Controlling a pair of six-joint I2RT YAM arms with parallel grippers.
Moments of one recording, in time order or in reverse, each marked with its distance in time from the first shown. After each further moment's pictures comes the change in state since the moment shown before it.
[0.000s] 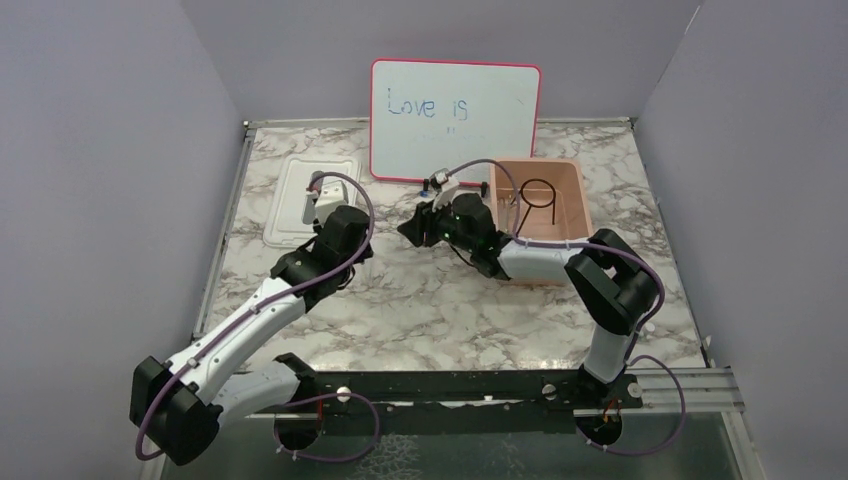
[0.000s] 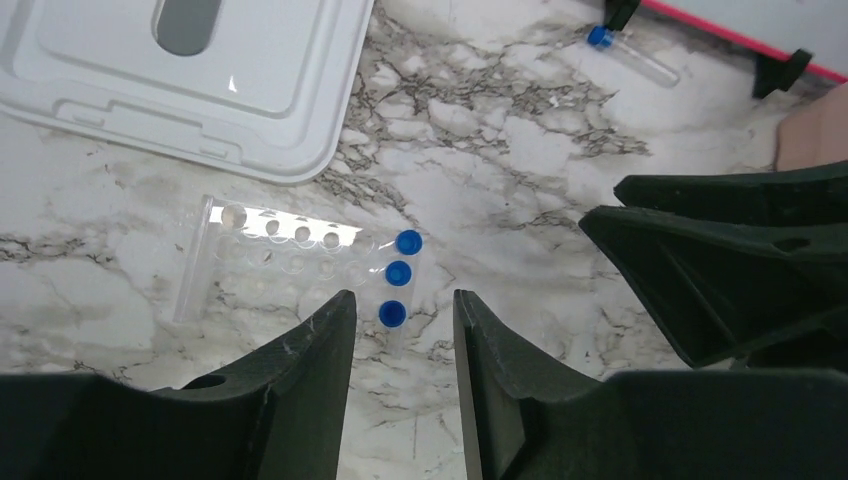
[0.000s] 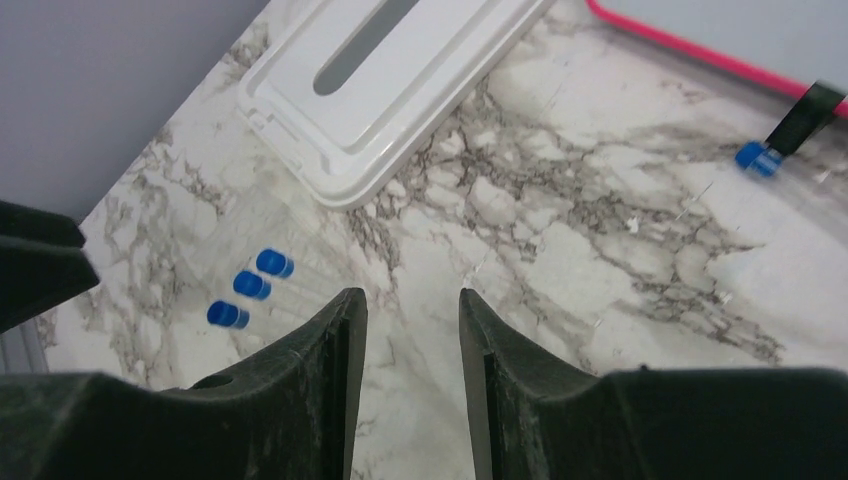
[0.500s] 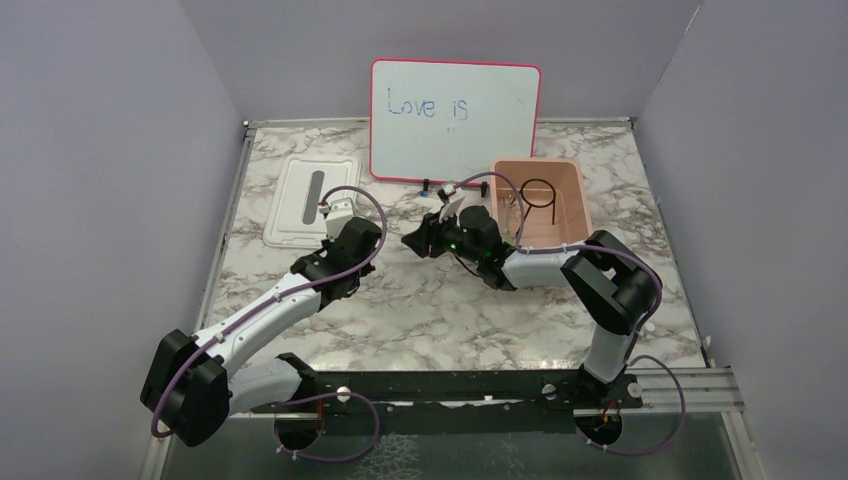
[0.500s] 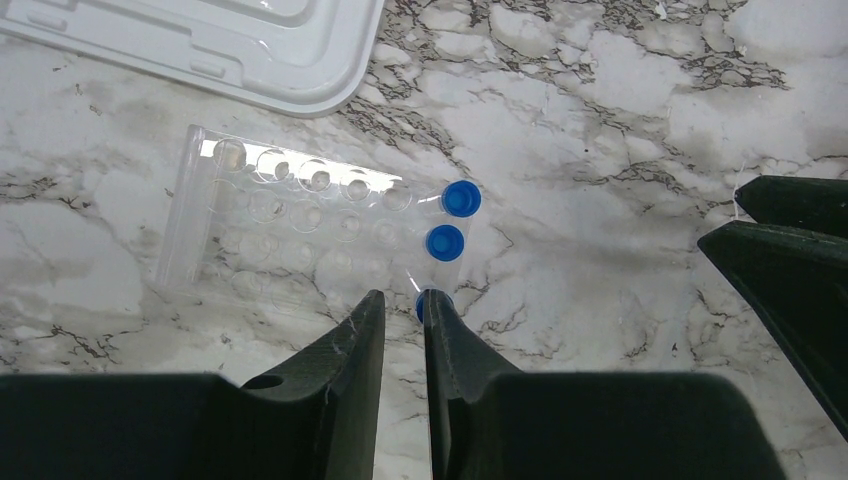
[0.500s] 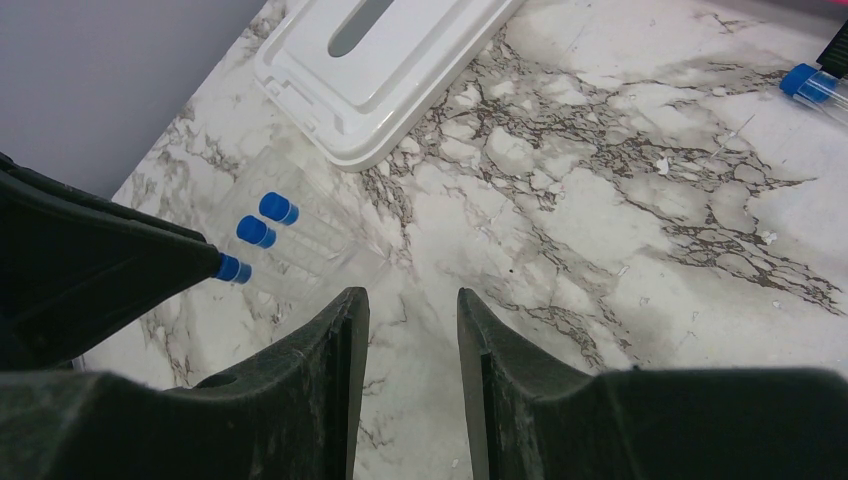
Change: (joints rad) left arm -0.002 0.082 -0.096 0.046 0.002 -0.034; right arm 0.000 0.000 -0.086 0.101 -0.027 0.040
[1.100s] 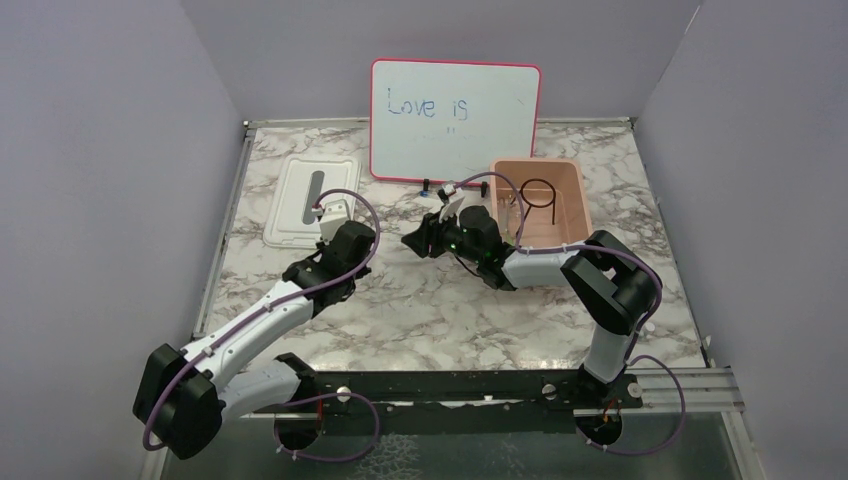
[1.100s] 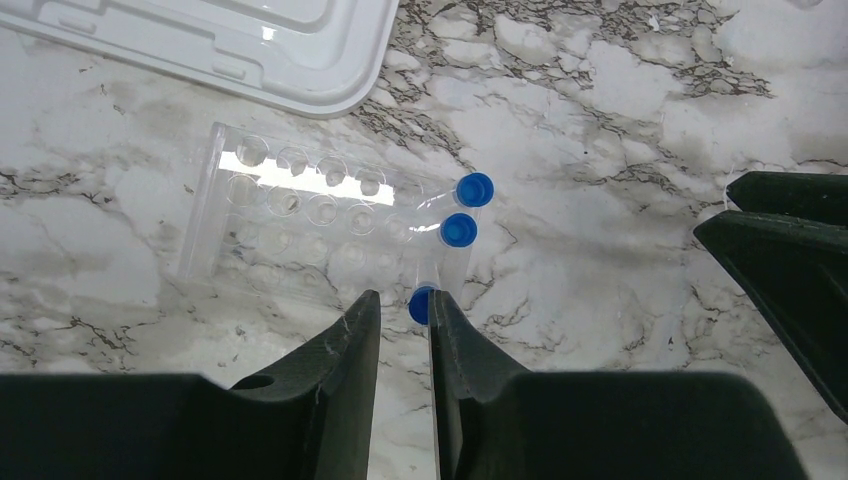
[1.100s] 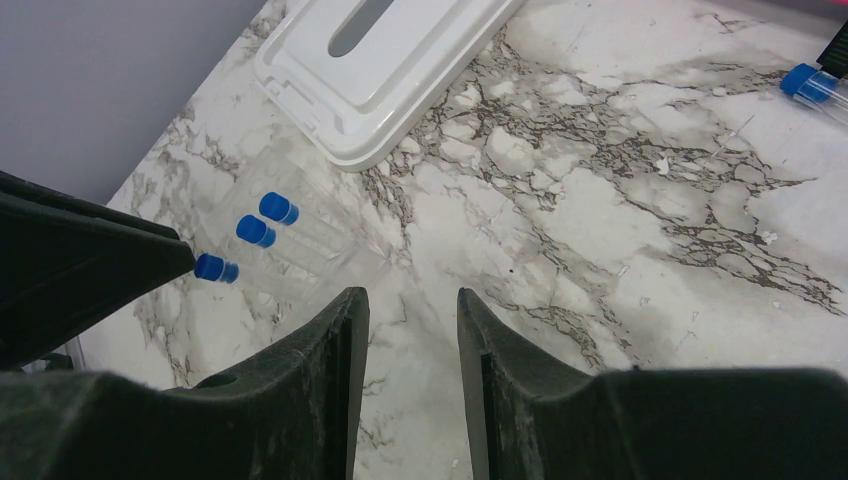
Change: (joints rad) left arm -0.002 -0.074 -0.021 -0.019 -0.012 -0.009; right arm 0.000 0.000 0.000 0.000 0.000 0.000
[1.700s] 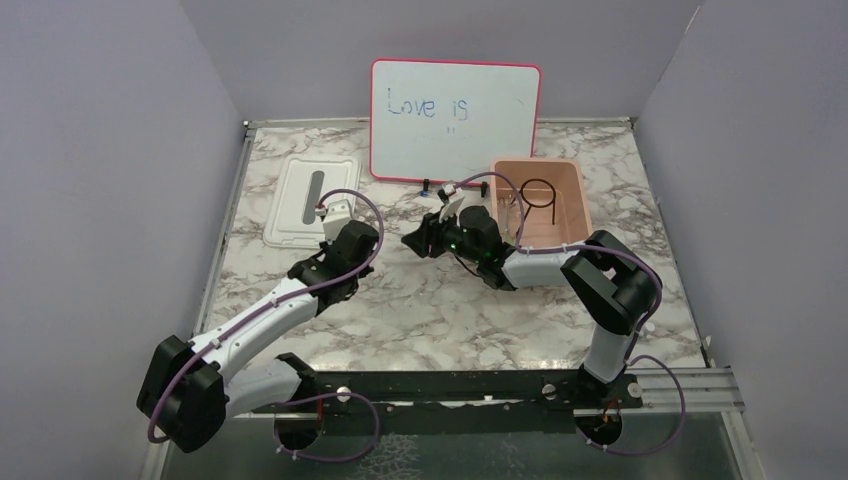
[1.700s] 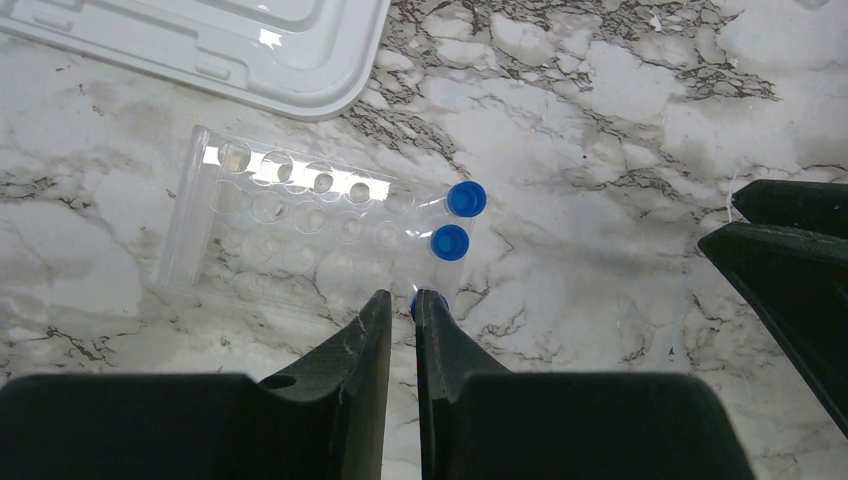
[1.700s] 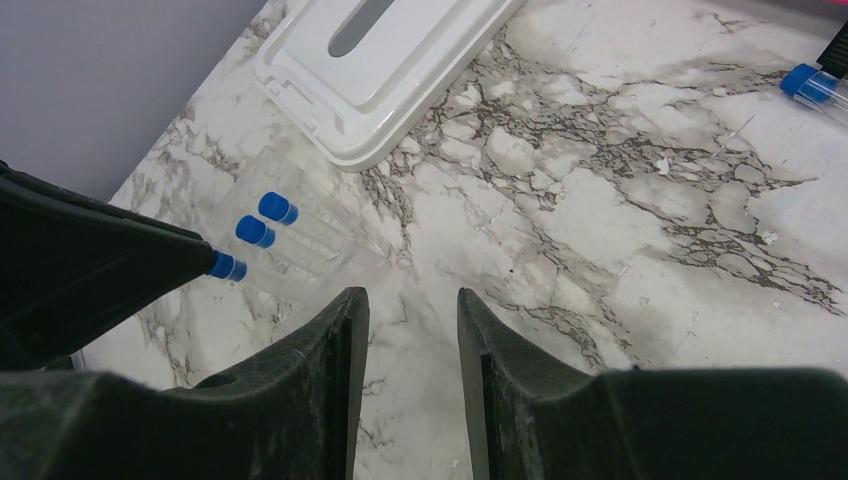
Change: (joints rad) left arm 0.000 0.043 -0.012 0.051 0.000 0.000; right arm 0.000 0.000 0.000 0.000 0.000 0.000
